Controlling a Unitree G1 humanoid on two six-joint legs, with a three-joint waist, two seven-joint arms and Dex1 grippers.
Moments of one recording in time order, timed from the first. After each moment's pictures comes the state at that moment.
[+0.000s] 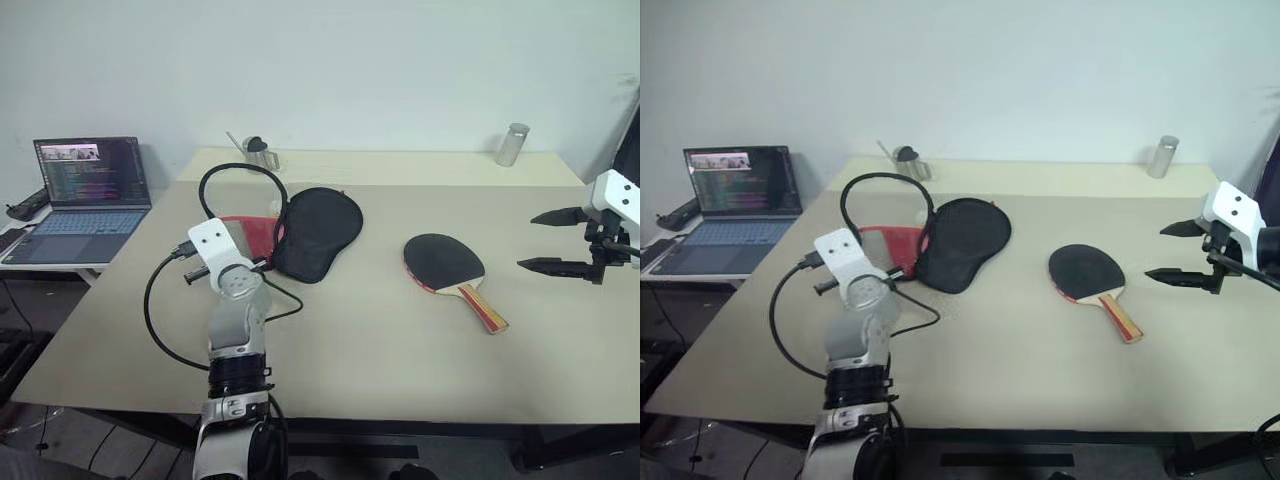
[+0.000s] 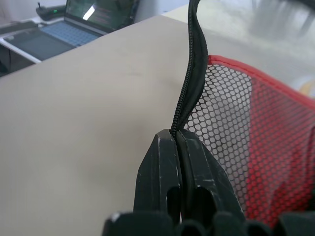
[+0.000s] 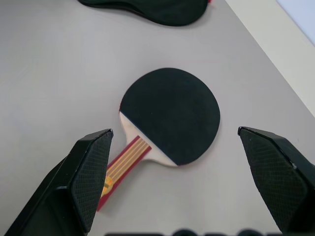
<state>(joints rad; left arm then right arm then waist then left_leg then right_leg) -0.74 -0.04 0.33 0.16 -0.07 0.53 0.57 -0.64 -1.14 -0.11 0.18 0.26 0.38 1.32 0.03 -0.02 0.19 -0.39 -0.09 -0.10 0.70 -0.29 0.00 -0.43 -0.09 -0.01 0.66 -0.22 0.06</state>
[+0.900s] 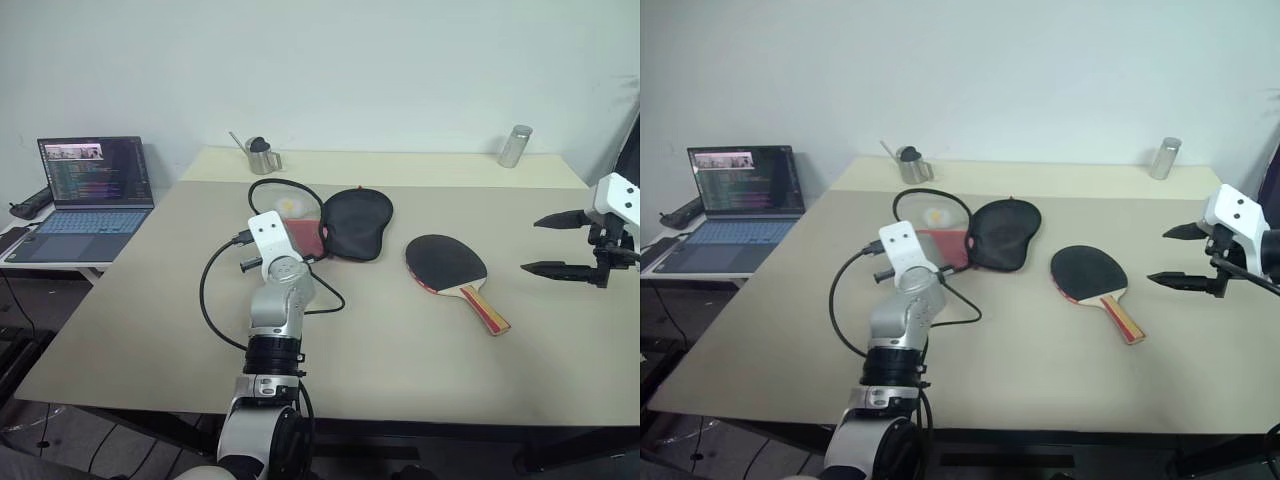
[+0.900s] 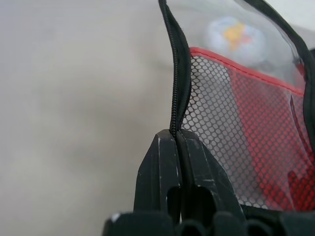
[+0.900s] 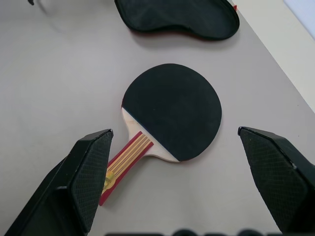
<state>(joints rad) -0.80 -0.11 0.16 0.25 -0.08 0.66 0.60 -0.60 -1.16 -0.12 0.14 0.27 0.40 1.31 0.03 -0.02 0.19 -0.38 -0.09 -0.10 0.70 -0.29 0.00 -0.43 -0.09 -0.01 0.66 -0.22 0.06</state>
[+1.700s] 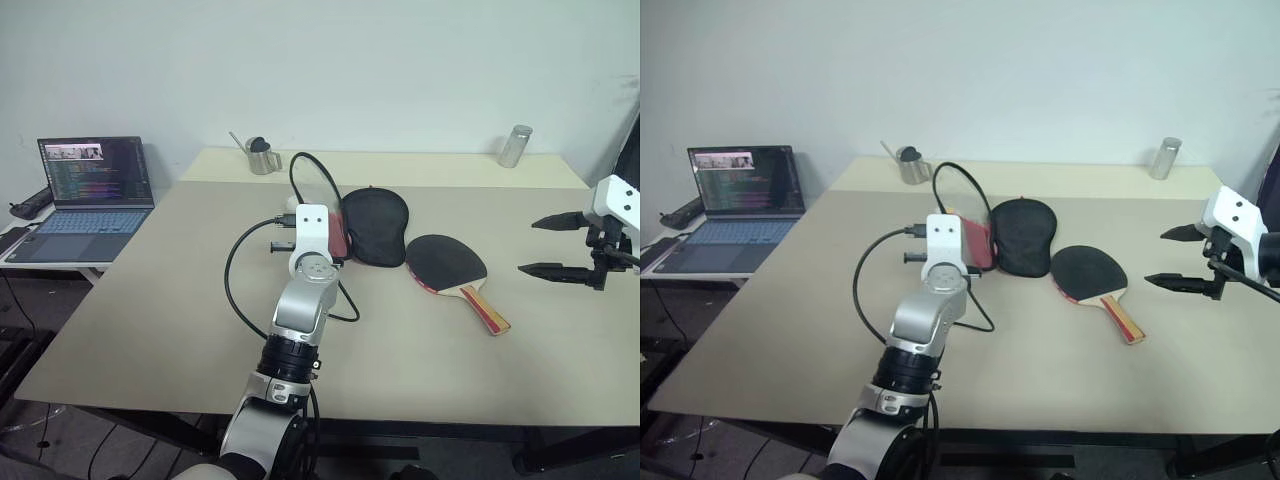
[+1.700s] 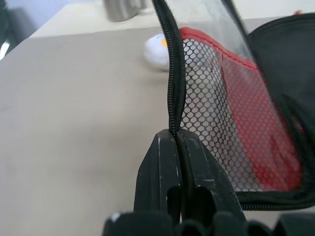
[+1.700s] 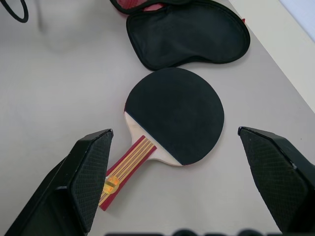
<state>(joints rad) -0.80 -0.10 -0.04 0.15 0.07 0.80 0.43 -0.58 -1.16 -0.13 0.11 0.30 0.41 1.29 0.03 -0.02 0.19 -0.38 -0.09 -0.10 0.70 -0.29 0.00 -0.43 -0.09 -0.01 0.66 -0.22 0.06</state>
